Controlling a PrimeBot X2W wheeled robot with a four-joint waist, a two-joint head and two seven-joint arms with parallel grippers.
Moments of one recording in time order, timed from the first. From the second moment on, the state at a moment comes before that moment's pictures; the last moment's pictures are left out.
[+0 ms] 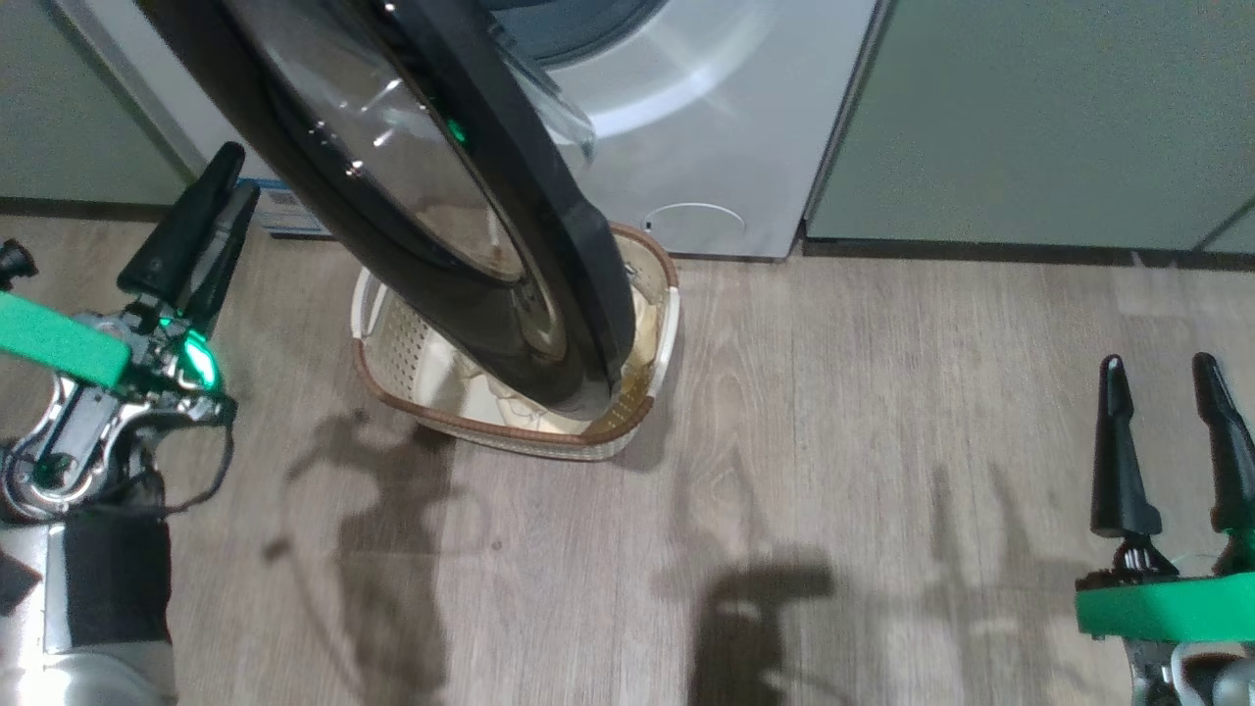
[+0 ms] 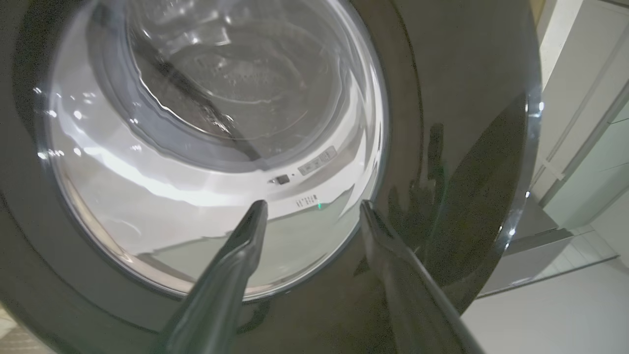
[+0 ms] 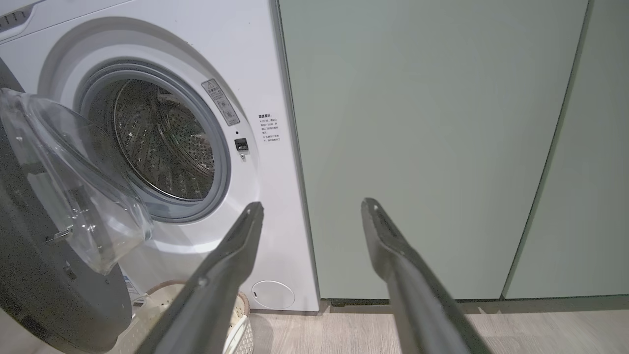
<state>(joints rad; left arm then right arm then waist) -0.42 0.20 0.32 0.20 -1.53 -0.10 0.53 -0.01 -0.05 -0.01 -0.11 0.20 0.13 -0.26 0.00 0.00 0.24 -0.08</state>
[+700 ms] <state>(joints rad) -0.10 0.19 0.16 -0.15 -0.49 0.01 -0.09 0.01 -0.05 -0.01 -0.11 0.19 0.13 -0.26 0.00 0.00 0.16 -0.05</state>
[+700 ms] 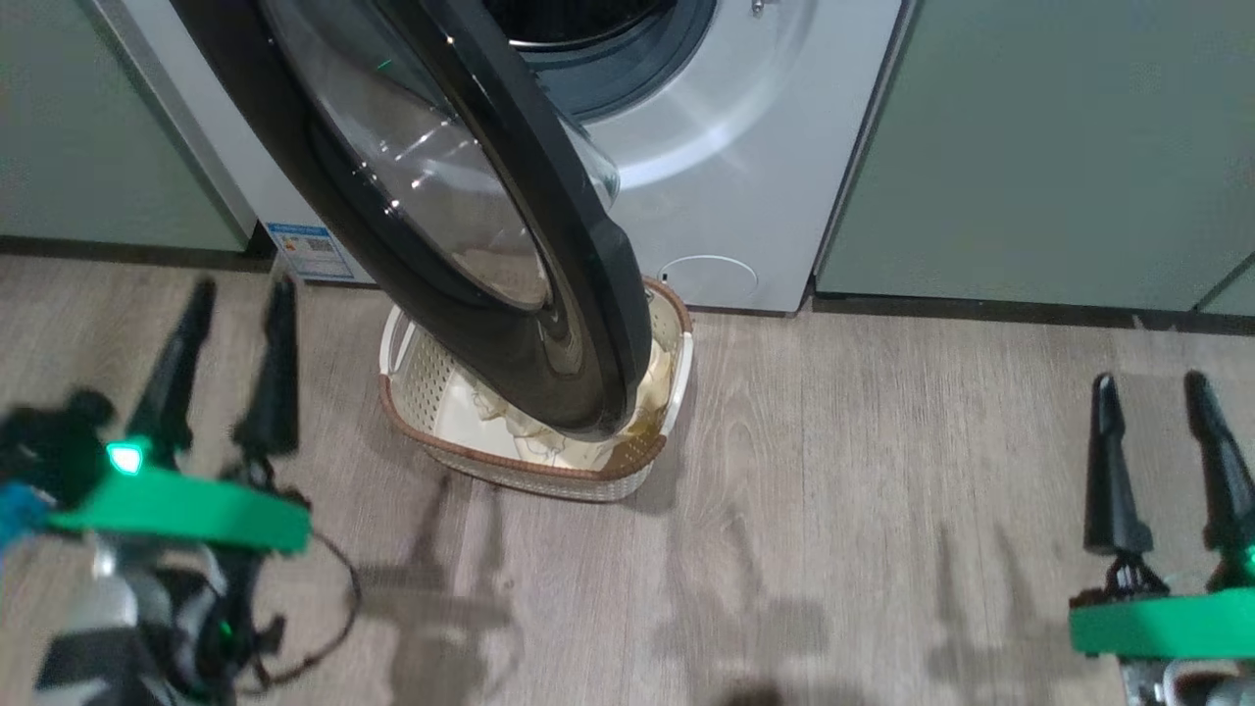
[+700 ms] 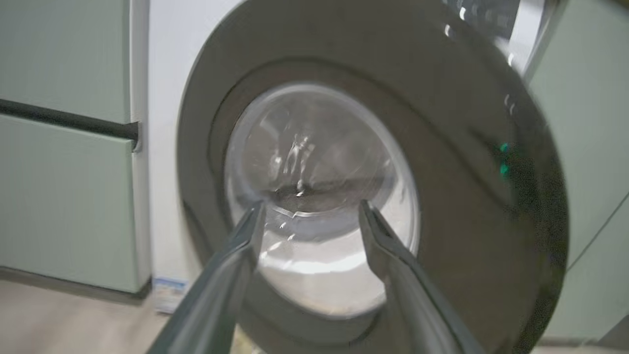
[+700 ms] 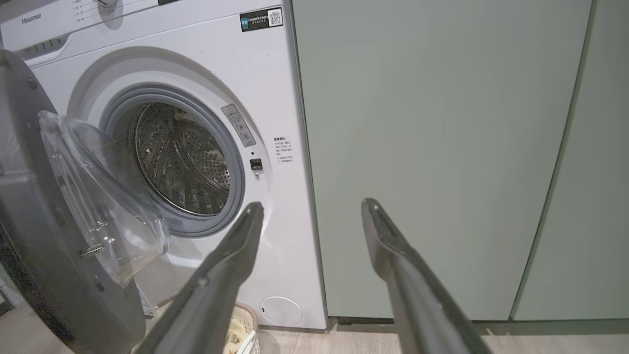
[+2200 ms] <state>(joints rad) 0.14 0.17 0.03 -0.14 -0.23 0.15 -0.21 0.12 -0.05 0.02 -0.07 0.17 0.13 -0.26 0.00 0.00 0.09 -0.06</state>
